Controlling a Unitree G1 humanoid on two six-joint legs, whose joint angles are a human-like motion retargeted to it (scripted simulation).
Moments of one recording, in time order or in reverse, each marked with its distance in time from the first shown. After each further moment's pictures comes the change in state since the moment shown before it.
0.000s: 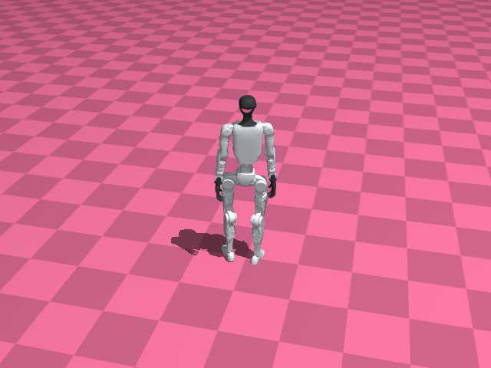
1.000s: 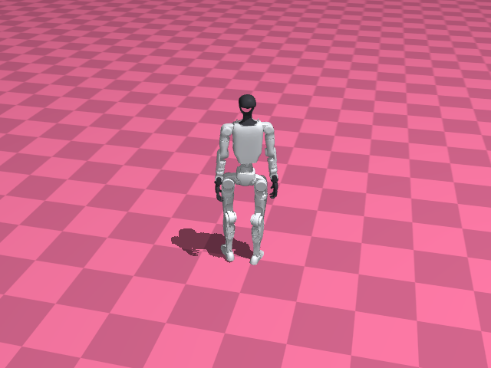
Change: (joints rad) left arm -0.003 0.008 0.024 0.009 -0.005 0.002 0.002; right arm 0.054 -0.018 -0.043 -0.015 0.025 -0.031 0.006; waist 0.004 -0.004 0.012; left_leg -0.007 0.007 -0.008 -0.016 0.023 -0.010; right_leg 0.001 0.006 -0.017 -0.005 0.035 -0.020
